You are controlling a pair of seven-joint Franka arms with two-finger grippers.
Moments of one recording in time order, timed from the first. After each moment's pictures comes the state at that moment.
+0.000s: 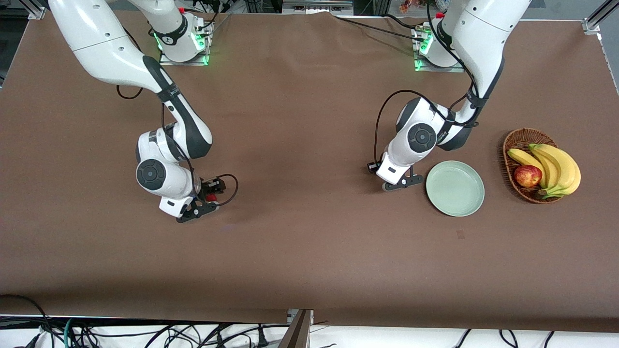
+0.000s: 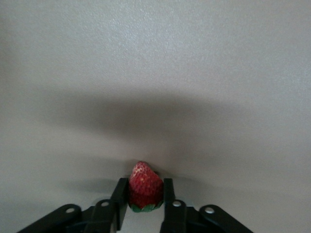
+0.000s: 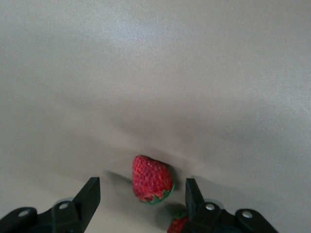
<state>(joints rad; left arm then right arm) -0.22 0.54 -0.23 -2.02 -0.03 2.47 -0.68 0.10 0.69 0.20 -1.73 -0.06 2.31 -0.07</state>
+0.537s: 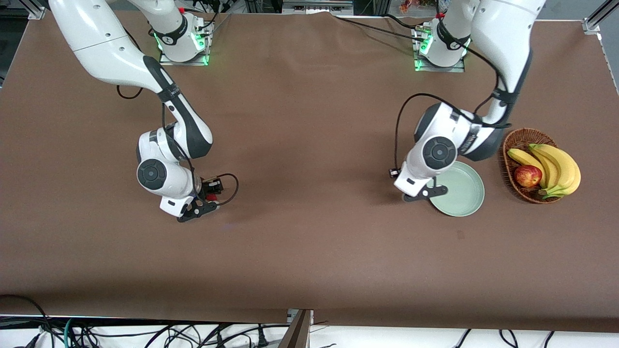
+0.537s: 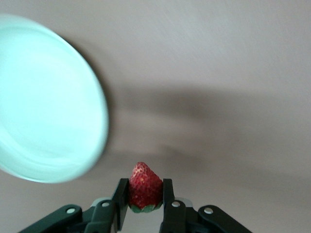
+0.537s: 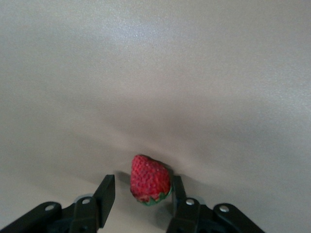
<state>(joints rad) -0.19 0.49 -0.16 -1.77 0.15 2.02 -0.58 0.10 0.69 0.20 -1.73 -0.07 2.31 -0.07</state>
